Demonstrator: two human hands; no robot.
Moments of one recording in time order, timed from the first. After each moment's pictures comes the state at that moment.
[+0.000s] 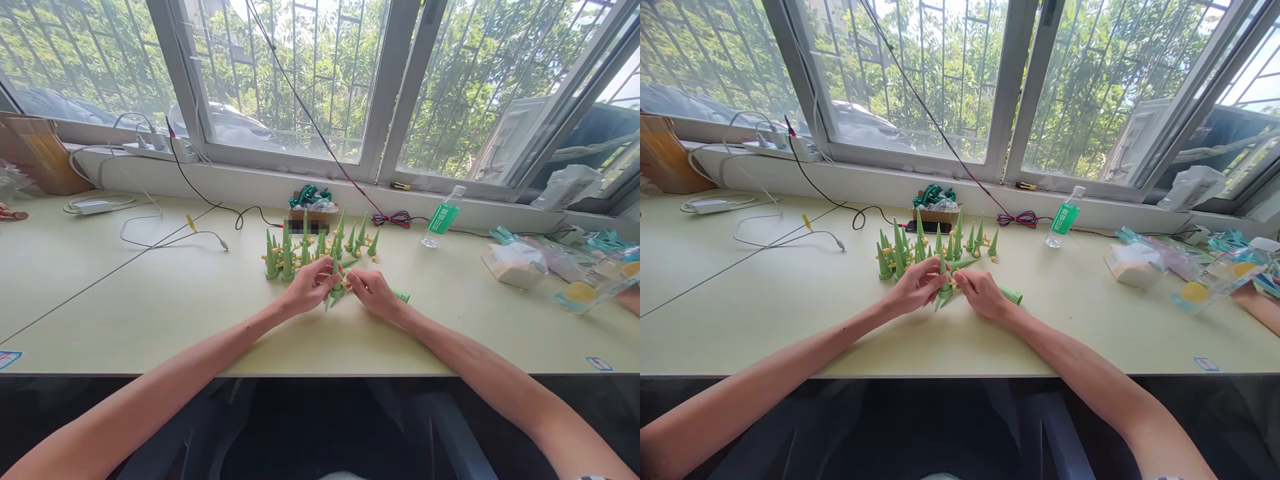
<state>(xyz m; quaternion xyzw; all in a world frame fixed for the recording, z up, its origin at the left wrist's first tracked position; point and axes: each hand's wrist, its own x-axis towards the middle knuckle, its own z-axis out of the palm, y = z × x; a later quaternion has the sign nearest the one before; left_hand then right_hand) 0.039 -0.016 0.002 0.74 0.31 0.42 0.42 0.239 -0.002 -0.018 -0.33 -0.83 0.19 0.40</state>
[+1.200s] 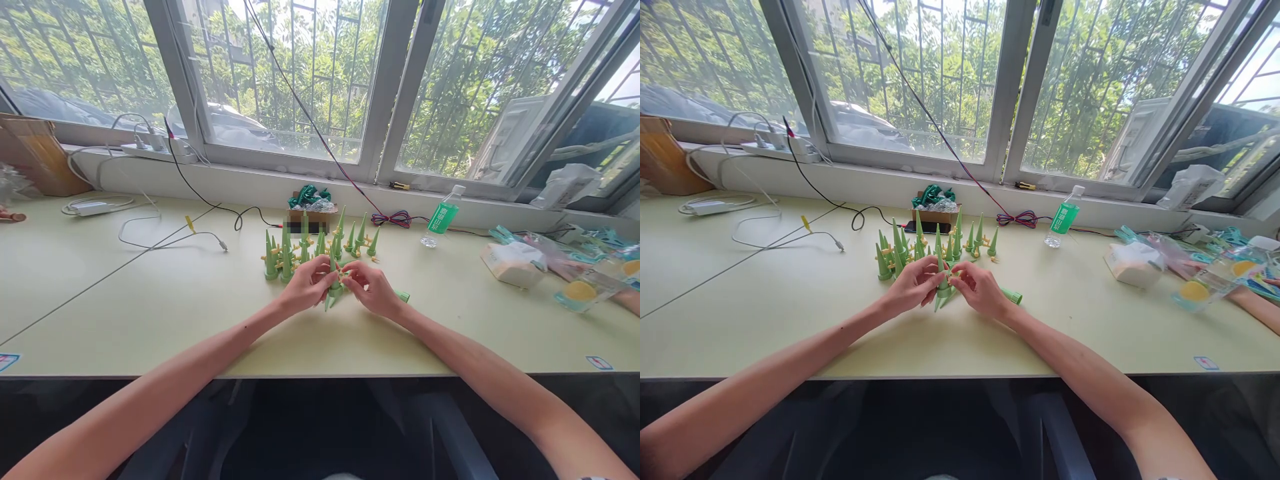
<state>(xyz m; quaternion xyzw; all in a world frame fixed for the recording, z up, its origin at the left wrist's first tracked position) 0.040 -0.017 0.006 0.71 0.33 0.43 0.45 0.237 -0.004 -0.017 -0.32 -0.80 0.25 0.43</state>
